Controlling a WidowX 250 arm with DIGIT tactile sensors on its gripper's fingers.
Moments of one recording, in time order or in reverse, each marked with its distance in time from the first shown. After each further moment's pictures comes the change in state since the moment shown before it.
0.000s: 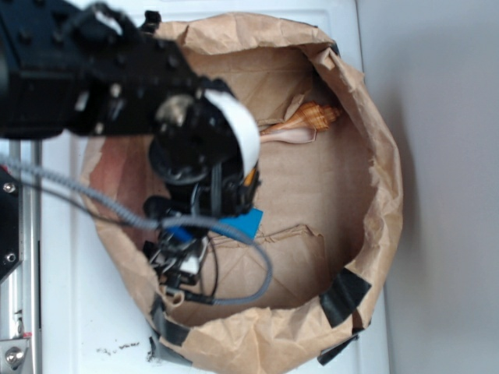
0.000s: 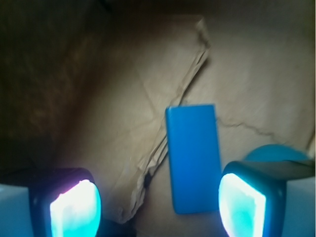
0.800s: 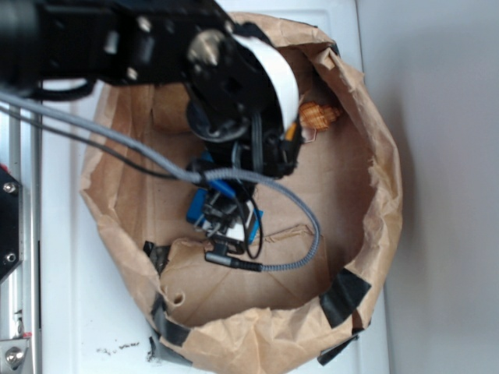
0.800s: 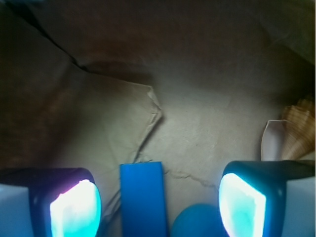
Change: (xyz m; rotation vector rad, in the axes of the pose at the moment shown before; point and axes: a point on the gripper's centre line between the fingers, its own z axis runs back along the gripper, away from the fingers) arm 0.027 0.022 -0.002 0.075 -0.084 -0.055
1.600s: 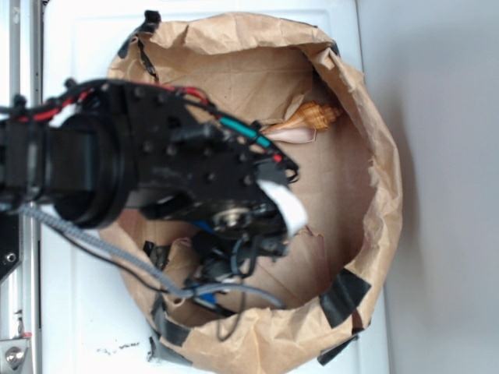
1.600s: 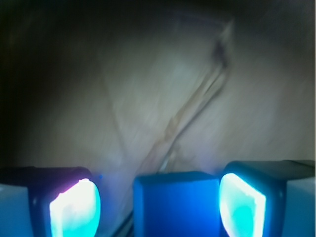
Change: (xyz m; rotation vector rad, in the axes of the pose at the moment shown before) arm -0.022 -0.025 -0.055 0.089 0.193 -0.124
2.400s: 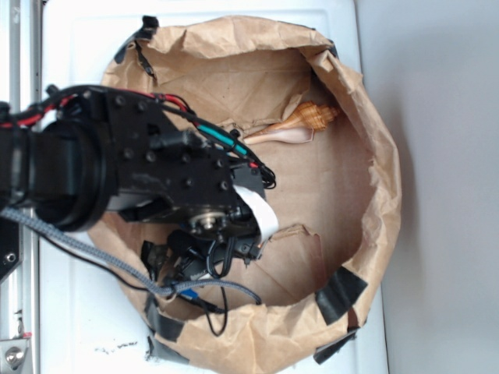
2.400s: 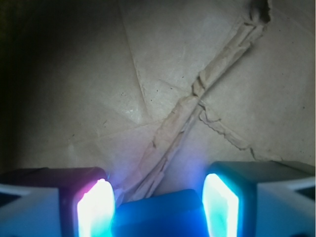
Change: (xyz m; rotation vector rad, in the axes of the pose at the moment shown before) arm -0.014 -0.005 -0.004 -0.018 0.037 -0.044
